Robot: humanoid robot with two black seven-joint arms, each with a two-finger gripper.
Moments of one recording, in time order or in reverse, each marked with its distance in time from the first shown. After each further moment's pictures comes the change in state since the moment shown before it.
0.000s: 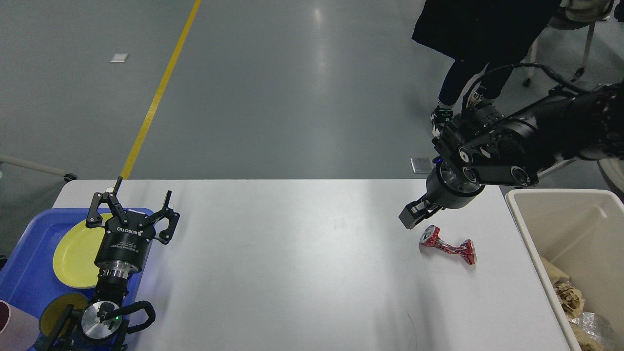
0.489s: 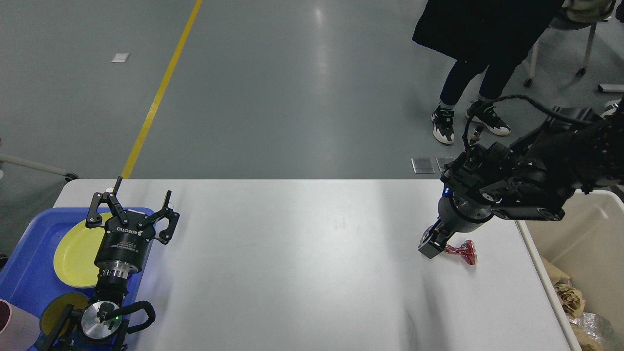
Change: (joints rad) left arm 0.000 0.000 0.000 0.000 0.000 0.000 -0.001; right arm -0.131 -0.041 -0.011 0.015 -0.385 -0.215 0.056
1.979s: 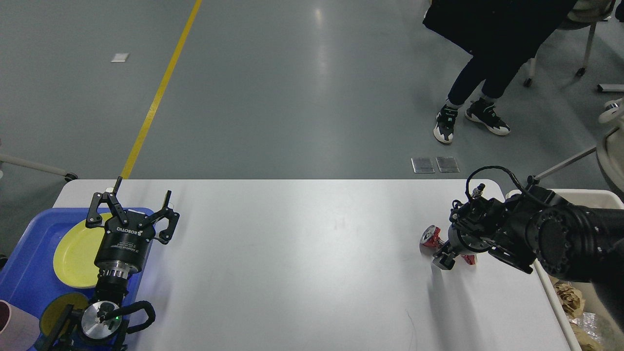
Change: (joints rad) left arm 0.000 0.000 0.000 0.000 0.000 0.000 0.000; right arm -0.565 0.081 -0.116 -0.640 0.009 -0.151 -0.007
